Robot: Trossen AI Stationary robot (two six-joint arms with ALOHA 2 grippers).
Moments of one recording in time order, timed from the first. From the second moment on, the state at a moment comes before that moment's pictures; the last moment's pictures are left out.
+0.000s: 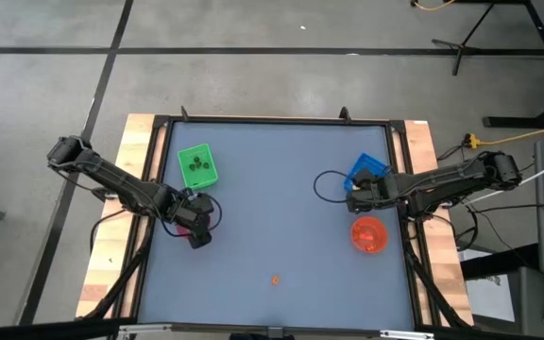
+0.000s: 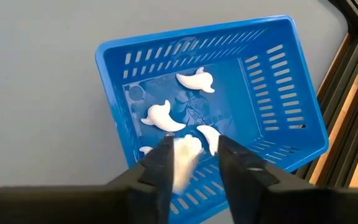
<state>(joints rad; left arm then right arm) -0.38 1.19 0.72 -0.82 -0.23 -0.85 0.11 1.19 0.66 -1.05 0.53 0.93</state>
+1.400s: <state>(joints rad) -0.38 1.19 0.72 -0.82 -0.23 -0.85 0.11 1.19 0.71 -1.05 0.53 0.78</state>
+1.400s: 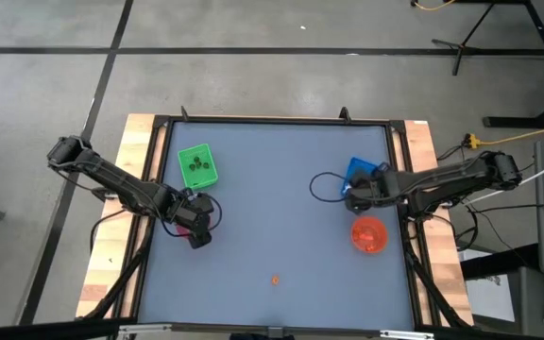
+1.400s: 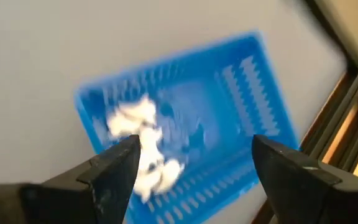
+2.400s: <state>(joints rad) -0.38 1.19 0.72 -0.82 -0.23 -0.85 0.46 1.61 0.86 0.38 0.09 0.25</state>
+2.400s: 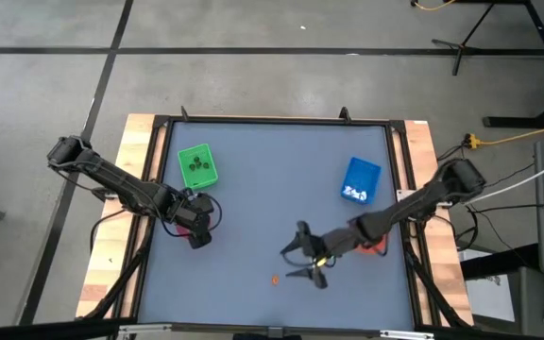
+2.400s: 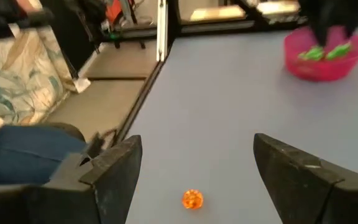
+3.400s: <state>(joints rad) -0.38 1.19 0.72 -0.81 -0.23 -0.85 0.51 2.06 1.05 0.41 0.08 0.17</state>
